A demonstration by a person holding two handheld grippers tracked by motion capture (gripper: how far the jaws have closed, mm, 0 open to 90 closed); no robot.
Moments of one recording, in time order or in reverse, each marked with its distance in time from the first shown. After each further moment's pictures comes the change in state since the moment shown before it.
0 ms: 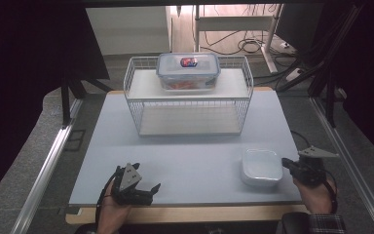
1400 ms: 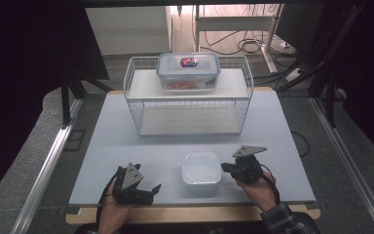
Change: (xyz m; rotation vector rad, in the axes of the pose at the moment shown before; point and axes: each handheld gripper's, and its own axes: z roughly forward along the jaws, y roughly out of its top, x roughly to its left) left arm 0.000 -0.001 0.005 0.036 -0.008 -0.011; right arm 0.134 0.037 0.070 0.069 0.354 -0.188
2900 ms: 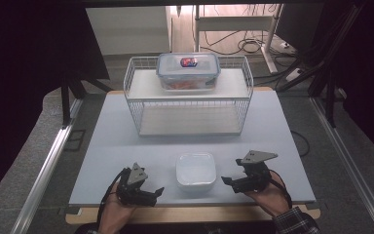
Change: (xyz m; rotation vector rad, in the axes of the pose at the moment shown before) left arm -0.004 0.007 0.007 0.092 -0.086 -0.054; right arm -0.002 -0.015 -0.025 -0.062 0.026 -0.057
